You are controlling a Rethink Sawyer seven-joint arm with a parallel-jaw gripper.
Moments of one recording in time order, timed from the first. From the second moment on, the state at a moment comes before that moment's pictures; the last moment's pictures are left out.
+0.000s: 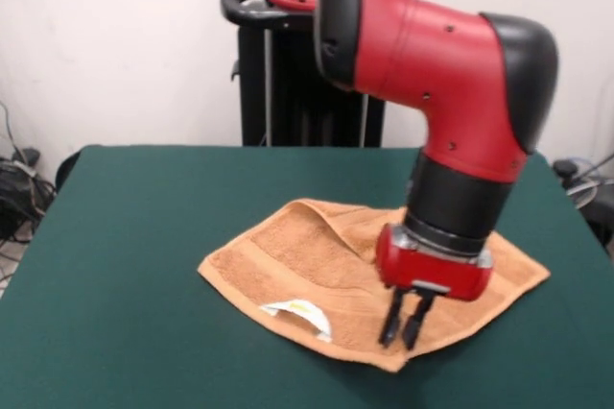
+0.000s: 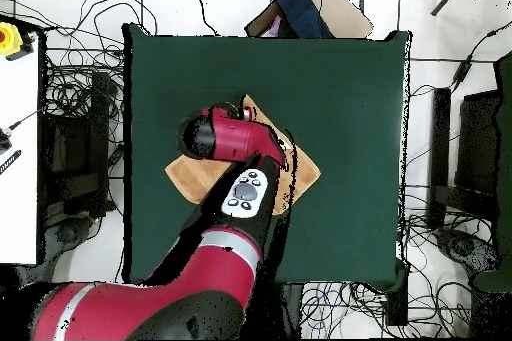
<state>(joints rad) 0.13 -0.28 -0.33 1.36 0.23 0.24 1.59</state>
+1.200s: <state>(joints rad) 0.16 -0.30 -0.33 1.40 0.24 0.25 1.59</state>
